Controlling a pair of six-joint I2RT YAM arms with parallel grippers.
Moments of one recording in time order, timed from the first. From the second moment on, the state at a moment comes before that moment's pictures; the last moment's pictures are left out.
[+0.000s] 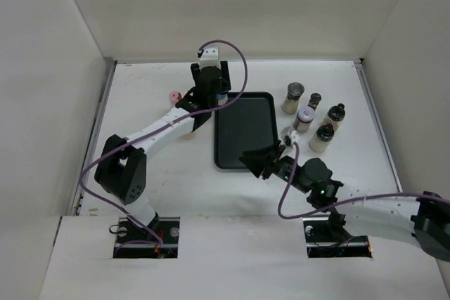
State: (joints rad) left arm -0.60 1.64 1.27 0.16 -0.55 -0.27; right arm 1.02 0.98 0.32 0.79 0.02 0.44
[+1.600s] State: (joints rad) left arm -0.55 1.14 0.68 0.04 -0.68 -0.43; right arm 0.85 0.92 0.23 0.83 0.19 0.57
